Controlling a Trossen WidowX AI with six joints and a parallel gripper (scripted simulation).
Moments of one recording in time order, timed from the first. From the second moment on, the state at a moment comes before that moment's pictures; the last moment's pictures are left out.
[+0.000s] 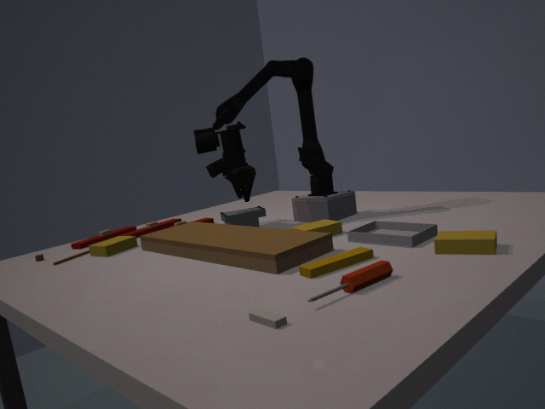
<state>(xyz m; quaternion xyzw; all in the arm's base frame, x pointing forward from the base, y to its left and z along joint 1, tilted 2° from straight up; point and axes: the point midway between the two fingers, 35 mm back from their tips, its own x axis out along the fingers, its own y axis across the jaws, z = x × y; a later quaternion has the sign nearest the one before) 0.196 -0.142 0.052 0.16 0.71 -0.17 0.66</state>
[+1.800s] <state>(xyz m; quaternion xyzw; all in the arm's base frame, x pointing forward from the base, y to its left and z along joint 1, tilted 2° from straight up) 0.200 -0.145 0.003 0.16 0.71 -0.17 0.66</state>
